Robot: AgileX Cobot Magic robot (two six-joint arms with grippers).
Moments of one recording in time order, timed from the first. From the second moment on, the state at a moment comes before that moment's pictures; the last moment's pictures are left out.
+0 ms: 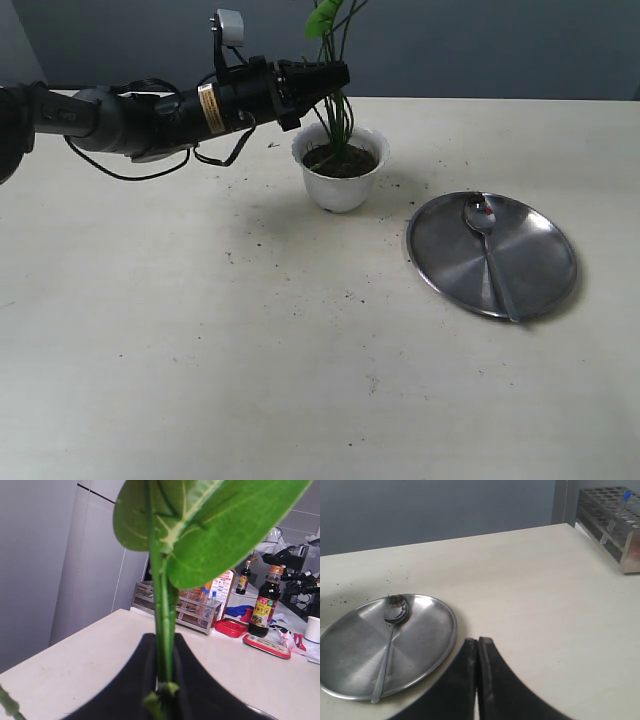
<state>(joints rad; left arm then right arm) -0.11 2.49 -1.66 1.10 -1.30 -1.01 -0.07 0.00 -0.01 0.17 0.38 -0.08</state>
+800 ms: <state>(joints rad) -0.10 2.50 -1.65 1.05 -1.30 -0.96 -0.07 0.00 -0.01 0.17 0.38 -0.08</state>
